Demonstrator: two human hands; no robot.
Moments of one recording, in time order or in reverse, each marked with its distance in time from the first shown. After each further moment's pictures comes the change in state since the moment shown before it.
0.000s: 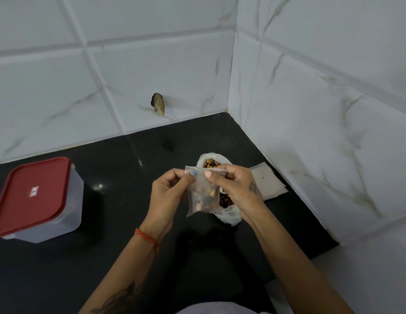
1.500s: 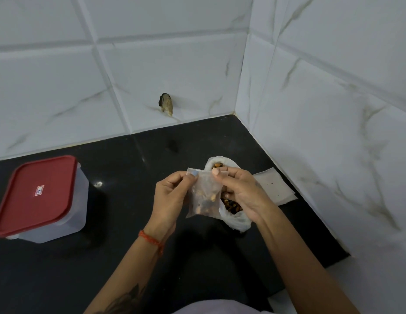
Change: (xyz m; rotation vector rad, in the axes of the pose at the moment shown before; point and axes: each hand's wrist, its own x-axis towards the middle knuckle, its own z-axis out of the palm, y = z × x) left_hand 0.007 0.002 -0.013 0.000 0.043 -0.032; right_hand 0.015 -0.009 0.012 0.061 -0.084 0.233
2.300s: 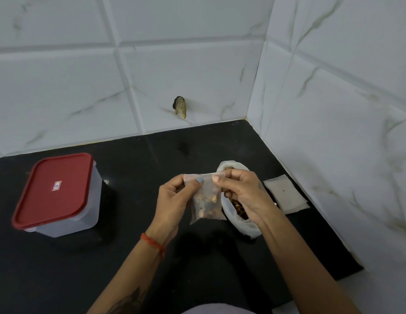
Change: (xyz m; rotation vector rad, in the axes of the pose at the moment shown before) left_hand -0.001 -0.001 -0.022 -0.072 0.021 -0.030; right_hand 0.007 -0.005 0.022 -0.052 -0.017 -0.083
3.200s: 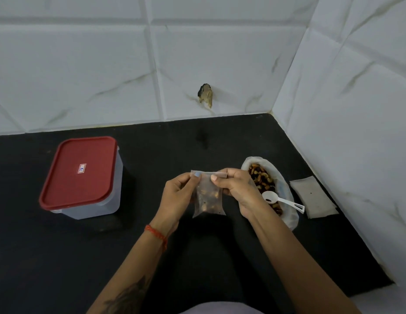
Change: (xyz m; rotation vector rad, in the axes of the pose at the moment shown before) left_hand 0.018 -0.018 -0.055 0.116 0.055 -0.112; right_hand 0.042 0.031 0.058 -0.028 -0.022 0.114
